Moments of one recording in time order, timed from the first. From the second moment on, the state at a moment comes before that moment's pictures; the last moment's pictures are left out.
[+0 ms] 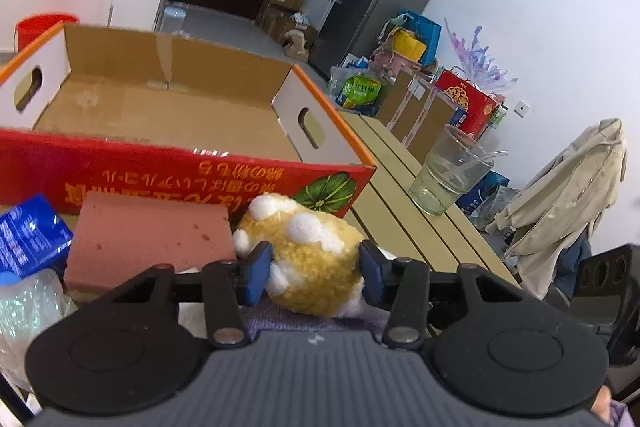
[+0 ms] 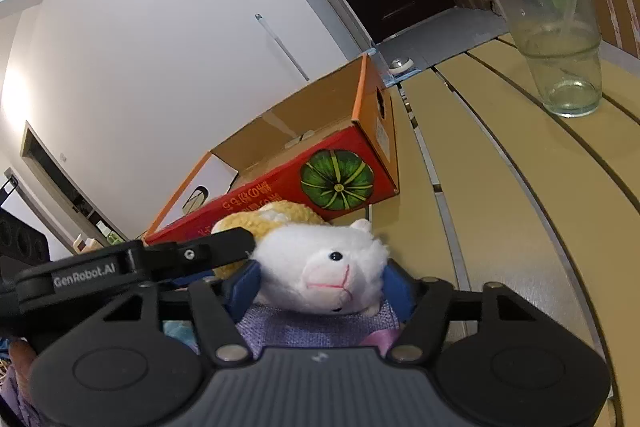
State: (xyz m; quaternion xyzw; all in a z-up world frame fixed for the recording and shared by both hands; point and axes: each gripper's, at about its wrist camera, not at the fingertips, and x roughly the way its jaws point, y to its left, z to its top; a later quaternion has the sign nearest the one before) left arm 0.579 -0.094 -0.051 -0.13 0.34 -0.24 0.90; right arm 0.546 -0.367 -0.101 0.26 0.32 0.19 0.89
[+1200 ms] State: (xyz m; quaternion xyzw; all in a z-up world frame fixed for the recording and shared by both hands) left arm 0.705 0.060 -0.018 -0.14 0.34 -0.16 0.92; right arm 0.708 -0.199 -0.033 0.15 0.35 0.22 0.90
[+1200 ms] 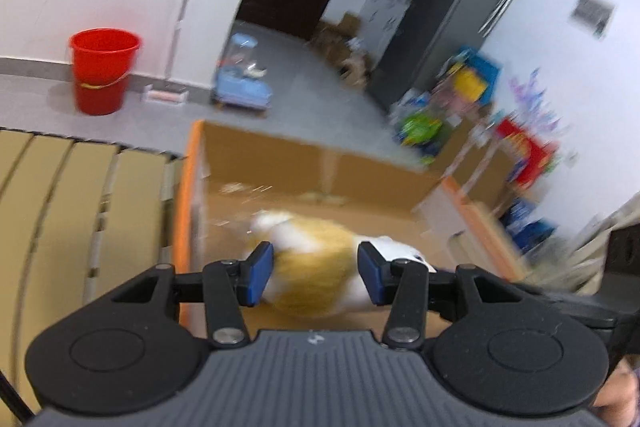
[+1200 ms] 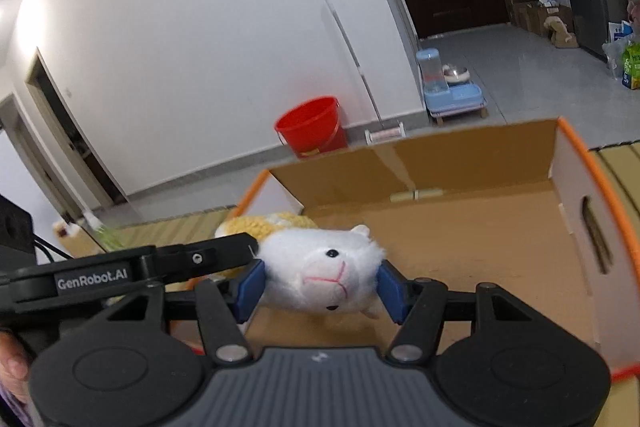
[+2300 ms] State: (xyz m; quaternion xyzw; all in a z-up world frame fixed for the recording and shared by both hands) left arm 0.234 0.023 0.066 0.03 0.06 -0.01 1.00; right arm 0.300 -0.276 0.077 -0.04 0.11 0.13 0.98
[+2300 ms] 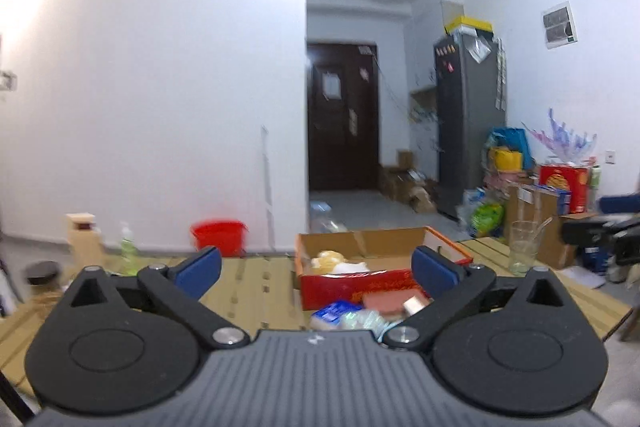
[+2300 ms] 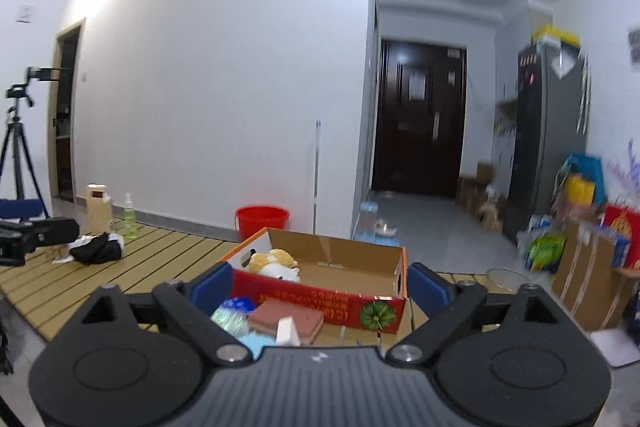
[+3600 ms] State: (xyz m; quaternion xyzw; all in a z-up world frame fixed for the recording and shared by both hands) left arm 0.402 0.027 -0.042 0.08 0.23 -0.15 0.96; right arm 0.358 -0.236 -0.041 0.02 0.21 0.17 0.96
